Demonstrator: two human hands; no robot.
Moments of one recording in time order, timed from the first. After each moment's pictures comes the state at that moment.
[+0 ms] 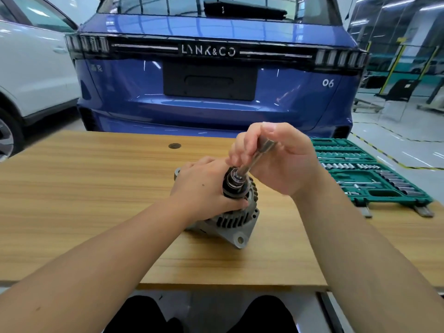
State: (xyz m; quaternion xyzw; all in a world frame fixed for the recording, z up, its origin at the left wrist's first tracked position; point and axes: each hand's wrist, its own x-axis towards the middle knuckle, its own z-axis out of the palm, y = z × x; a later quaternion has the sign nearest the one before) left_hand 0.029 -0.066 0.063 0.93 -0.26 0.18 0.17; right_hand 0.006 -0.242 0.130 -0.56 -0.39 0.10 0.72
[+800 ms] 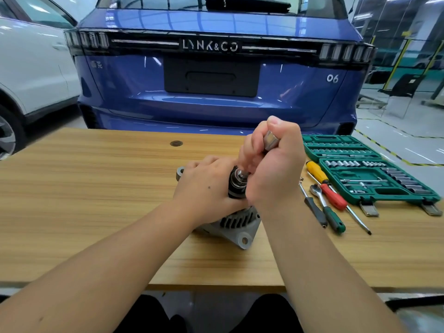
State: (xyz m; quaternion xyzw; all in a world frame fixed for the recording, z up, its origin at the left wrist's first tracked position) left_hand 0.021 -0.068 0.063 0.92 -0.28 0.20 0.18; right_hand -0.015 -0.187 0.118 -0.52 -0.17 -0.20 0.82
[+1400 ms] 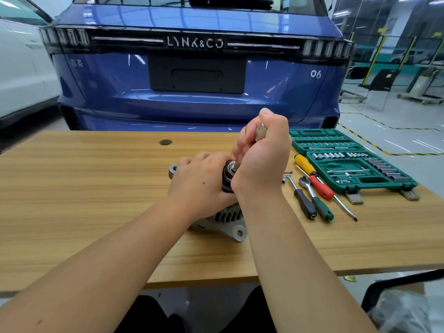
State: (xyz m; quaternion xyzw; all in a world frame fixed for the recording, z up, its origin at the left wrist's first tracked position) left_hand 0.024 -0.069 0.059 0.92 -0.28 0.20 0.19; right_hand -0.018 -0.168 0.120 -0.53 -0.07 -0.29 0.79
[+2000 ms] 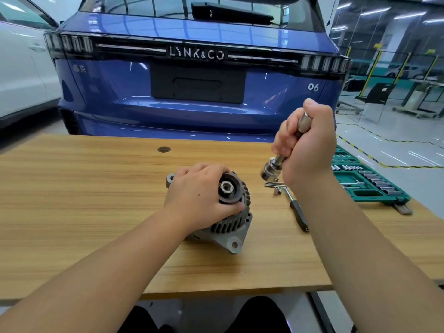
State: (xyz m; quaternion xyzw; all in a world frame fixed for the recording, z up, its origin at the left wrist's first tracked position) left_hand 0.026 -0.068 0.056 0.94 -0.23 0.19 0.16; right_hand -0.002 -0.246 0.149 -0.53 -0.10 -0.26 0.80
